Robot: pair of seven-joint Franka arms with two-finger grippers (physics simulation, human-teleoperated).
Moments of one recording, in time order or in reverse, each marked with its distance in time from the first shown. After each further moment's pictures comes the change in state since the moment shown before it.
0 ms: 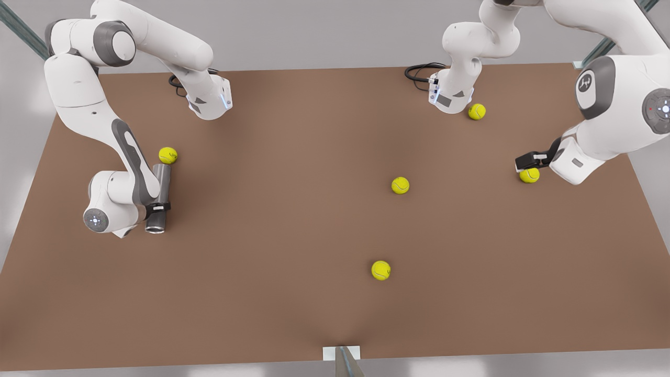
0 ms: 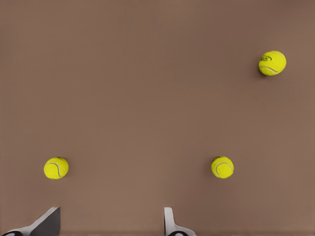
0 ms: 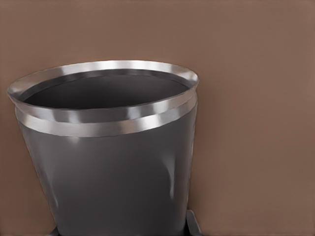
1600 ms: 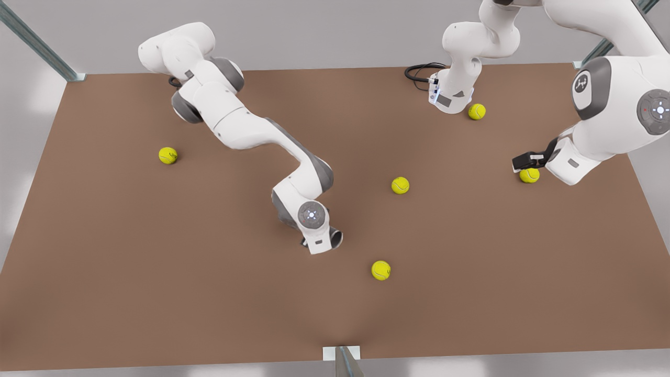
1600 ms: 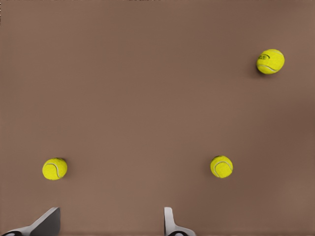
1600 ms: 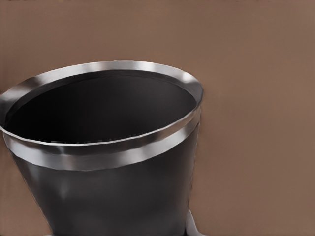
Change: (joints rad) left arm -0.012 0.001 0.000 -0.003 0.001 0.003 -0.002; right arm 0.993 0.504 0.003 1.095 0.122 -0.253 -0.212
